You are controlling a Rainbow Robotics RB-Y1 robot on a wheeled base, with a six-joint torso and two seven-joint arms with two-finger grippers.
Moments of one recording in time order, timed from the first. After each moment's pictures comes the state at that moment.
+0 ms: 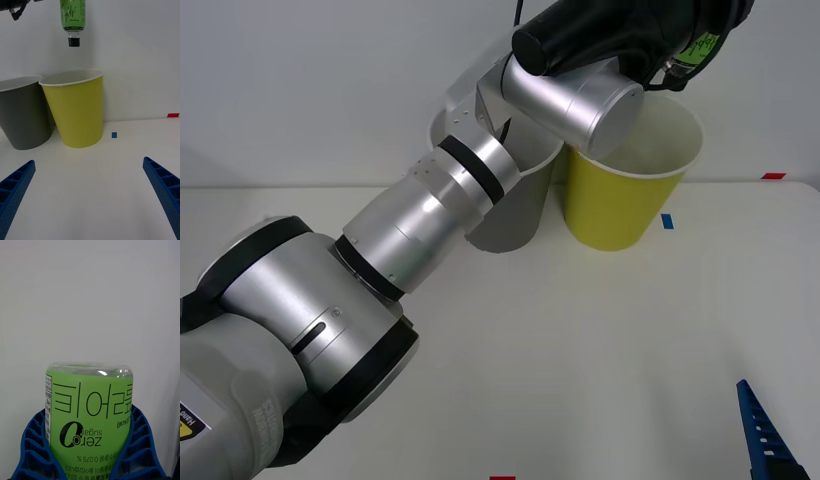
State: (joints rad) right arm 1.13 -0.49 0.07 -2.30 -0.14 -0.52 1.27; left arm -1.21 -0.02 -0.44 -1.08 0.51 0.12 -1.52
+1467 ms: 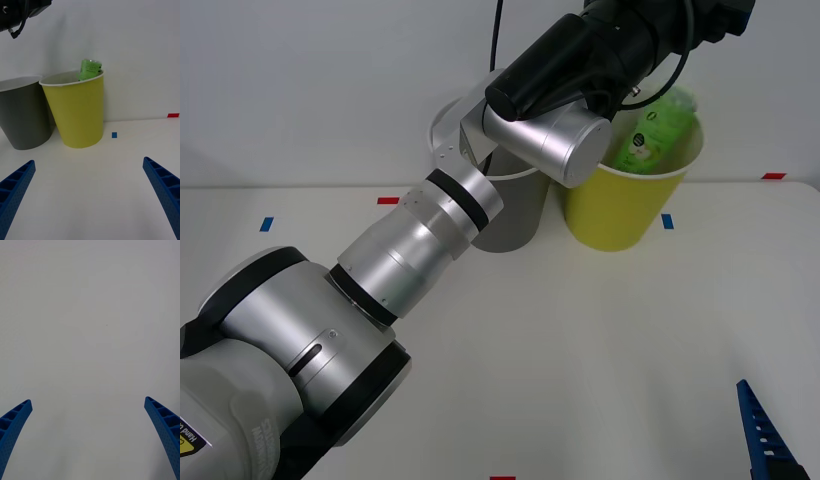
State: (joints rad) right arm 1.13 -0.49 0.07 -2.30 -0.14 -0.52 1.27; left arm -1.12 -0.02 -0.42 -1.07 0.49 -0.02 -1.55
